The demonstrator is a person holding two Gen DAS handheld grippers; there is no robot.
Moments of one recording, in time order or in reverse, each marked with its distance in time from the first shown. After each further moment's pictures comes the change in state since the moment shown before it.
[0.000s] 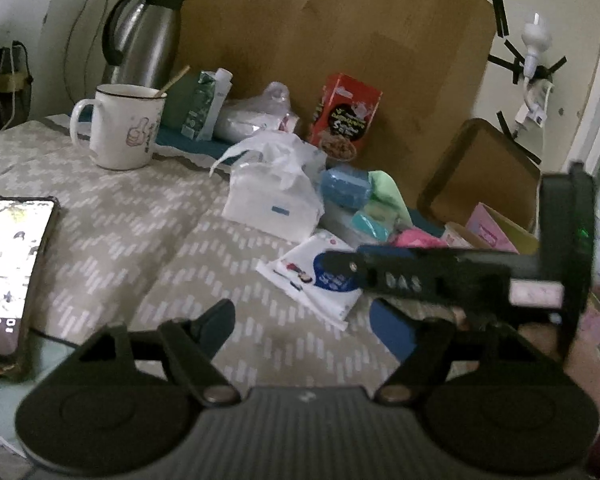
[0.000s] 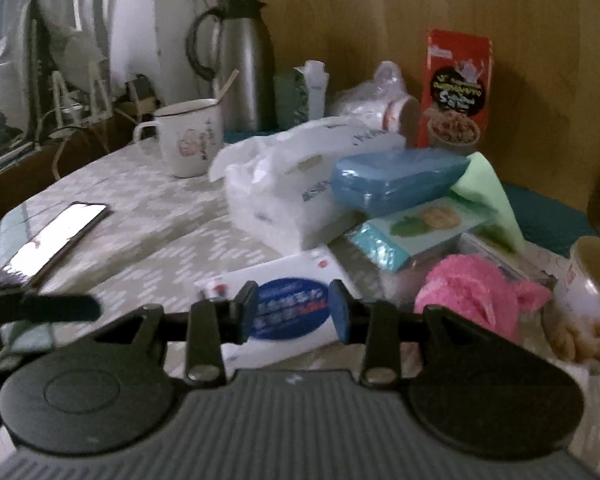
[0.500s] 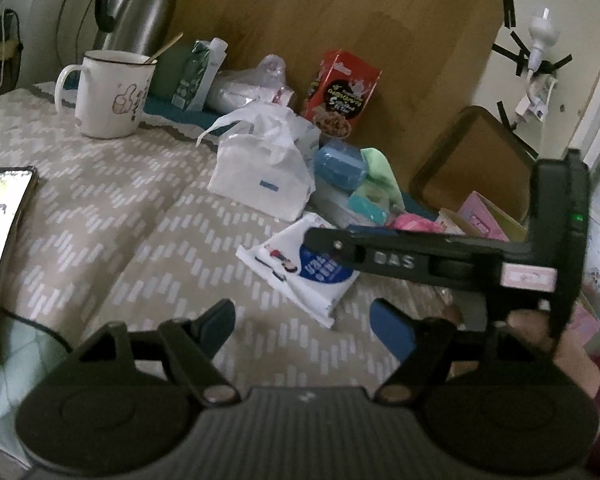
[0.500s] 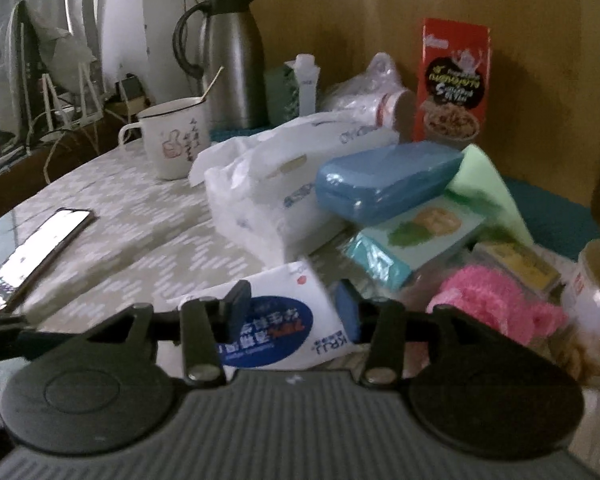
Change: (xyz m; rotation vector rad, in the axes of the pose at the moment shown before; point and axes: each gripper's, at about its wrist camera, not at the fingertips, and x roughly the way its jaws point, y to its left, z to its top) left arm 0.013 -0.001 0.000 -0.044 0.077 -0.047; right arm 0.008 -0.009 0.004 0.023 0.028 0.027
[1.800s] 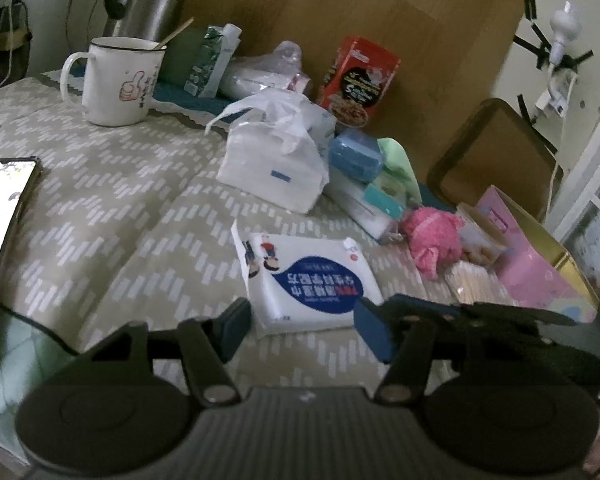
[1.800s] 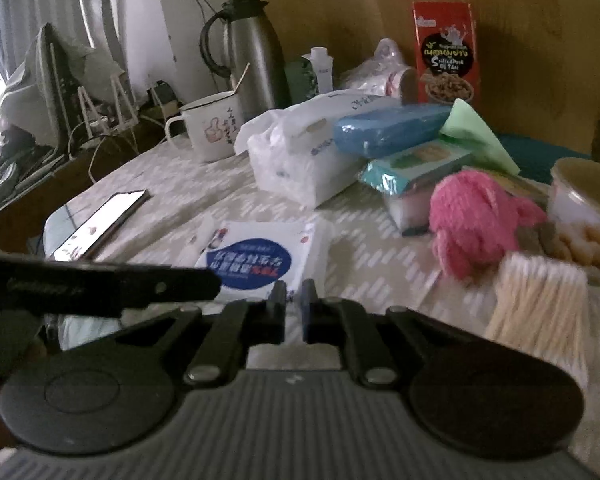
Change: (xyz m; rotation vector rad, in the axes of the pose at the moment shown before) left arm 0.011 -0.001 0.004 -0.042 0.037 0.058; right arm -0.056 0.002 -0.044 0.069 -0.002 0.105
